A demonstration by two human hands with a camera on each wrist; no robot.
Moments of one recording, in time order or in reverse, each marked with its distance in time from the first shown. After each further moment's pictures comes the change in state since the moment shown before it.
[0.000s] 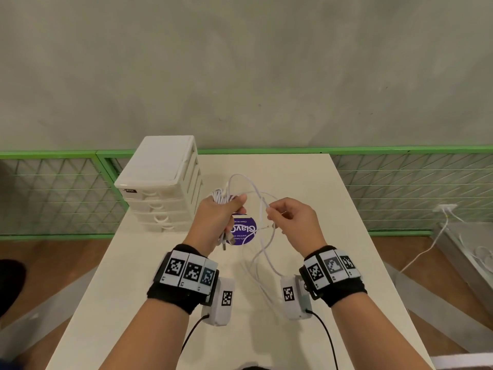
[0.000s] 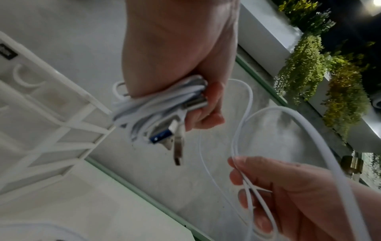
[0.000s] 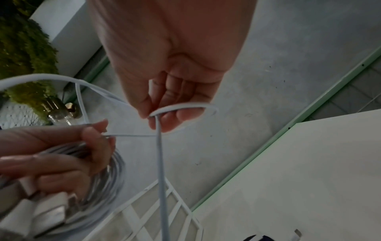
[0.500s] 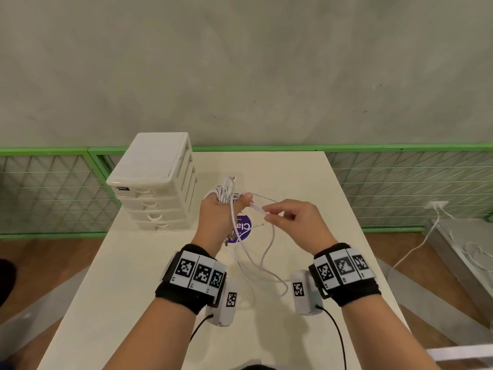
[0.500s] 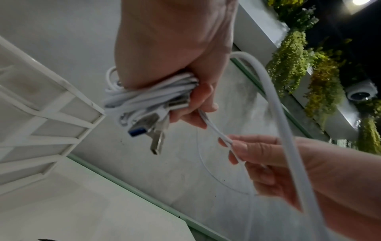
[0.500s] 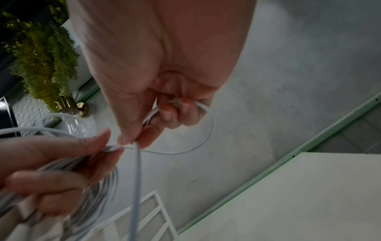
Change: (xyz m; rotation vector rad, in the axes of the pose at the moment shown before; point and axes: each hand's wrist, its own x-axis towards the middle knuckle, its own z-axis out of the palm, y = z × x) left_hand -0.001 -0.008 0.021 -0.087 0.040 0.104; right_hand -0.009 -0.014 -0.023 -0.113 -0.128 -0.080
